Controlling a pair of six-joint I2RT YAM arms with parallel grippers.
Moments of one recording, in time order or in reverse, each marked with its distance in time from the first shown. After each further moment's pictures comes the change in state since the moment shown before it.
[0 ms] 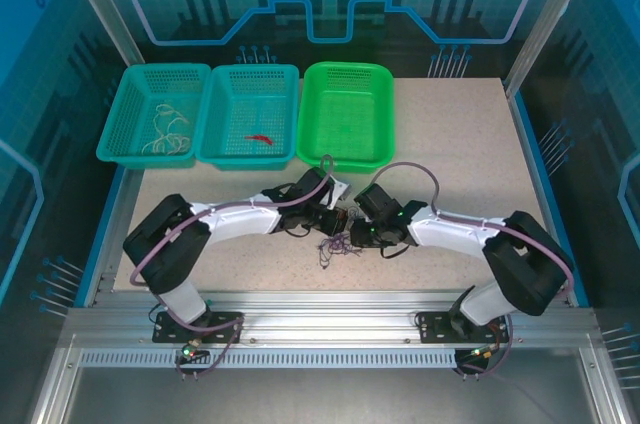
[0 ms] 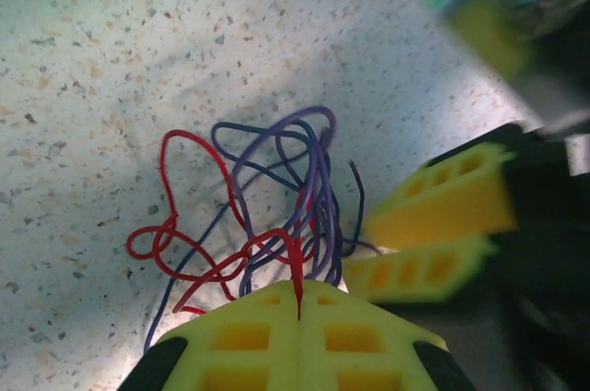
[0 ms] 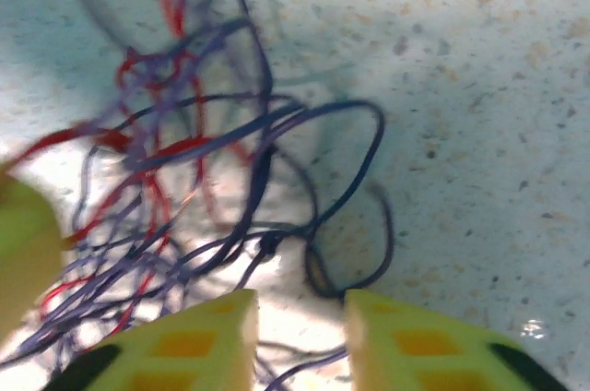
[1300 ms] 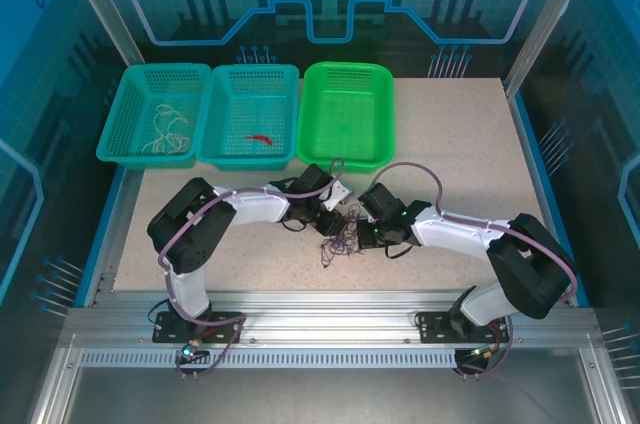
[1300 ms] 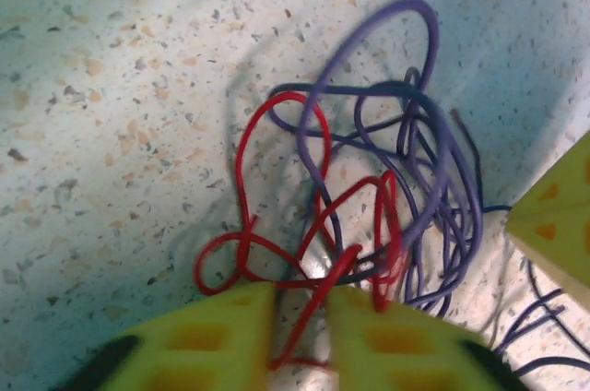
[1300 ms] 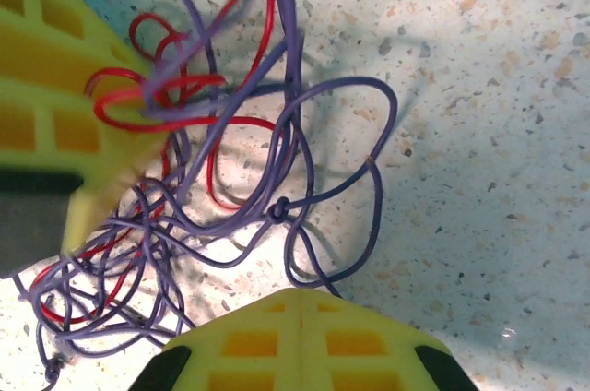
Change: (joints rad) left arm 0.074 0.187 0.075 -0.051 0.093 0.307; right arm -0.024 -0.040 -0.013 -0.018 -0.021 -0.089
